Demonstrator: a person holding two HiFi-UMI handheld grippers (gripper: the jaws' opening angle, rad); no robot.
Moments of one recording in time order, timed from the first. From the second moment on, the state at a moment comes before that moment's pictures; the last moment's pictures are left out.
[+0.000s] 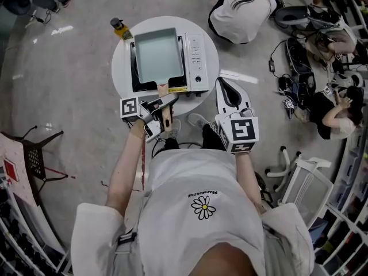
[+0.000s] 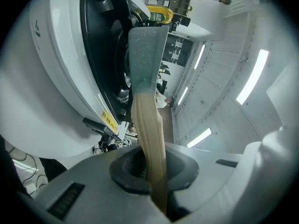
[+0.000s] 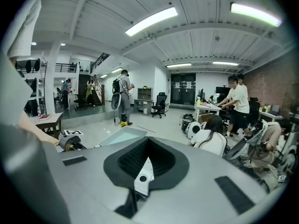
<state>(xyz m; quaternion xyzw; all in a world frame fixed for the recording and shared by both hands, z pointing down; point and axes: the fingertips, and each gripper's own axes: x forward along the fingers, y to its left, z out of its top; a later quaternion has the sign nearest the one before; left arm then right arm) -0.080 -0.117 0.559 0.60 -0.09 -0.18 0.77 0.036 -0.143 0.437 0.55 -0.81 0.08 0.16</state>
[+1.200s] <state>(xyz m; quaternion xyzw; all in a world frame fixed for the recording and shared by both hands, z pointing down) -0.076 -0.144 0.451 0.80 -0.15 -0.05 0.58 0.005 -0.153 0.382 0.51 -0.85 0.01 0.13</state>
